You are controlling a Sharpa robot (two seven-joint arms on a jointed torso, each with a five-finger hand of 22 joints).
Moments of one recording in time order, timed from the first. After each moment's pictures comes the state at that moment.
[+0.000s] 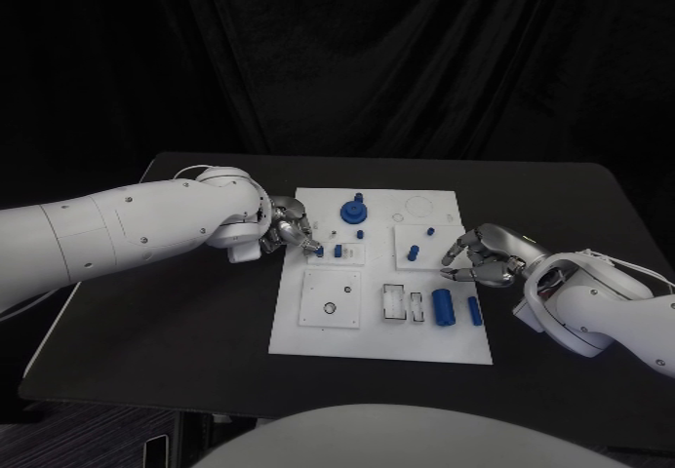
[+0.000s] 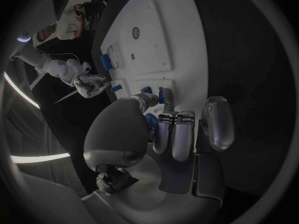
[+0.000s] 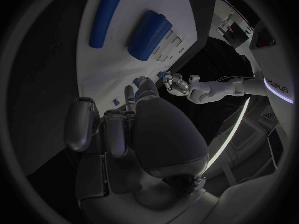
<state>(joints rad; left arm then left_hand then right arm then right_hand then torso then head) 1.32 -0.74 -0.21 1.35 -0.92 0.19 -0.38 1.20 -0.06 0.40 0.24 0.68 0.92 0.03 0.45 1.15 1.47 -0.03 1.57 1.31 1.47 -0.08 1.57 1.31 0.07 1.42 0.03 1.29 1.31 1.18 -0.98 -0.25 1.67 -1.20 -0.45 -0.13 1.55 0.06 -0.23 0.29 0.59 0.94 0.08 0.41 0.14 1.43 0.03 1.51 1.40 1.47 -0.07 1.48 1.31 0.07 1.46 0.04 1.26 1.31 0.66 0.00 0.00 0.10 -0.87</state>
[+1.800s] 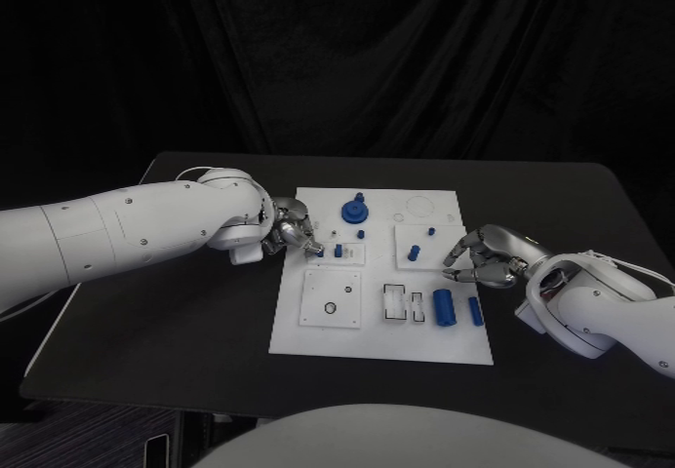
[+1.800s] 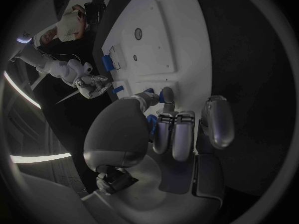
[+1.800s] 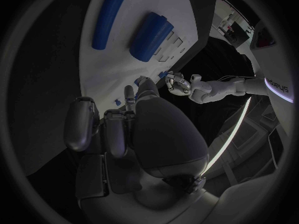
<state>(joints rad) 1.32 -0.74 -0.21 1.37 -0.92 0.18 -0.38 1.21 -0.06 0.41 0.24 0.65 0.96 0.04 0.44 1.13 1.47 -0.03 1.57 1.31 1.47 -0.08 1.57 1.31 0.07 1.41 0.03 1.27 1.31 1.18 -0.99 -0.25 1.68 -1.20 -0.45 -0.14 1.55 0.06 -0.23 0.29 0.59 0.94 0.08 0.41 0.14 1.43 0.03 1.51 1.40 1.47 -0.06 1.48 1.31 0.07 1.46 0.04 1.26 1.31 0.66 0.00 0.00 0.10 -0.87</state>
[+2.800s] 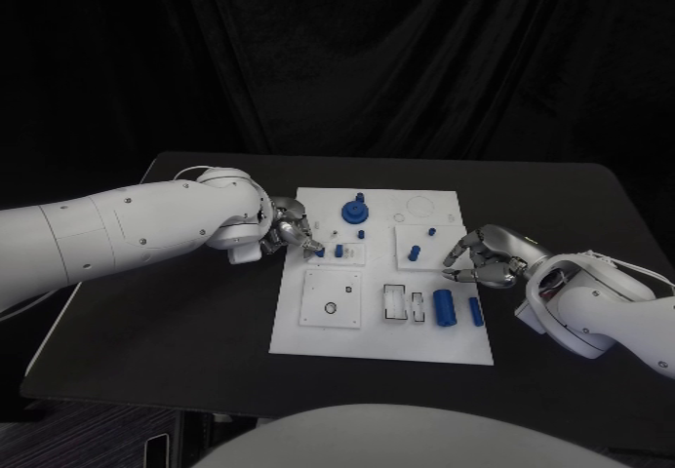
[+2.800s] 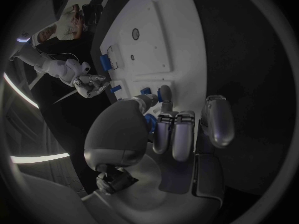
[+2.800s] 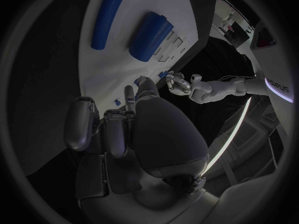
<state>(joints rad) 1.32 -0.75 -0.21 1.36 -0.92 0.18 -0.40 1.15 -0.03 0.43 0.24 0.40 1.02 0.01 0.37 1.09 1.47 -0.04 1.57 1.31 1.47 -0.08 1.57 1.31 0.07 1.41 0.03 1.26 1.31 1.18 -0.98 -0.25 1.68 -1.20 -0.45 -0.14 1.55 0.05 -0.23 0.29 0.59 0.94 0.08 0.41 0.14 1.43 0.03 1.51 1.40 1.47 -0.06 1.48 1.31 0.07 1.46 0.04 1.25 1.31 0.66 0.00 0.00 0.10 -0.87</state>
